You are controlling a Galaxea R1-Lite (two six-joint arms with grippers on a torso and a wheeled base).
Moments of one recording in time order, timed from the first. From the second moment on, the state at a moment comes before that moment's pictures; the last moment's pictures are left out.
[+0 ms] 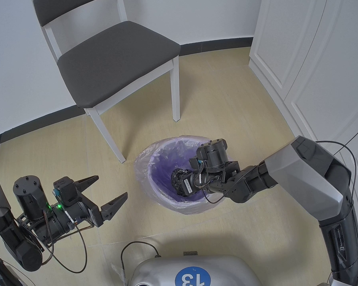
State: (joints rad) left arm -0.29 1.80 -0.09 -1.55 -0.29 0.02; right arm 0.61 2.51 -1.56 -0.38 0.00 -0.02
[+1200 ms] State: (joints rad) left arm -0.28 1.79 -0.08 -1.55 -0.29 0.06; right arm 0.63 2.26 -1.37 -0.38 -0.01 -0.04
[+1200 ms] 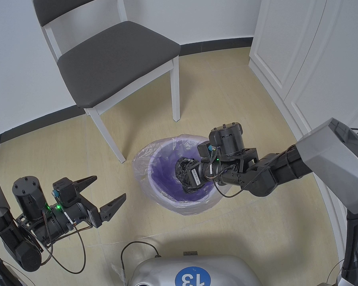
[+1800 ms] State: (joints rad) left arm -0.28 1.86 -0.11 -1.55 -0.25 0.05; right arm 0.59 2.18 -1.32 -0.37 -0.01 -0.12
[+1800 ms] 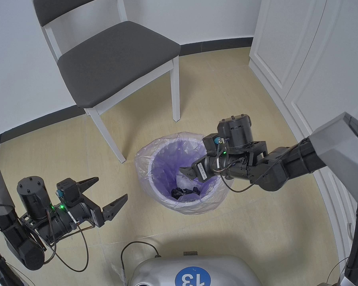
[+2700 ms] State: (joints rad) left arm -0.24 2.50 -0.97 -1.45 0.02 0.02; right arm 0.36 2.16 -1.10 -0.55 -0.05 -0.19
